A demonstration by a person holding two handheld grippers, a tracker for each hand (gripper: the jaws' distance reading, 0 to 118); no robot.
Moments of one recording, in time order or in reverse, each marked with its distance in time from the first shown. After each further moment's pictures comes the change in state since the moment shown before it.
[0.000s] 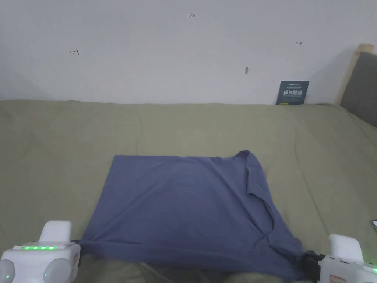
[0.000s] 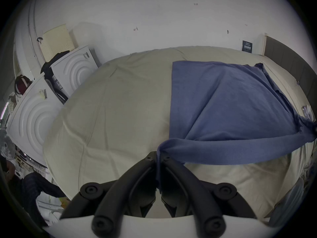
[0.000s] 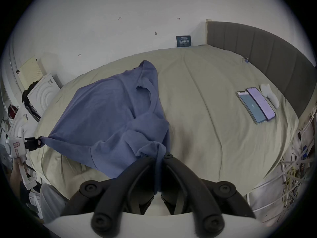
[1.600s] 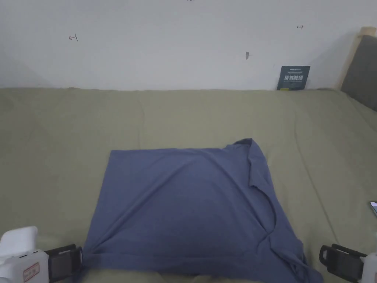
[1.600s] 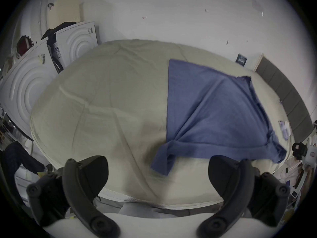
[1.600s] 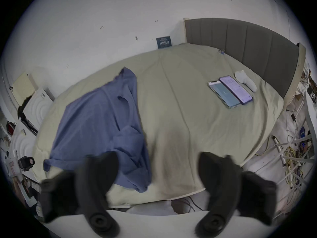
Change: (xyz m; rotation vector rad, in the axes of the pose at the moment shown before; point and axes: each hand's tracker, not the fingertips) left arm -0.049 -0.035 0.081 0.019 -0.179 0.202; right arm 0.034 -0.014 0.064 0.033 -0.057 -0.122
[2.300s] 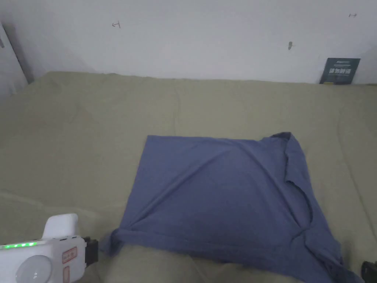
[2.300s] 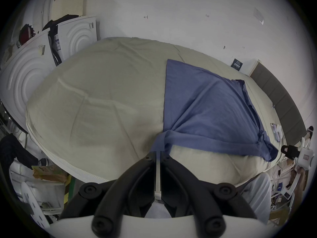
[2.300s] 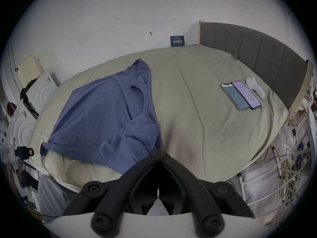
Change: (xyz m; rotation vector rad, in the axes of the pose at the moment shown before) left arm -0.015 -0.025 -0.002 -0.090 -0.037 0.024; right arm -0.027 -0.022 -0.011 -0.038 0.015 0.123
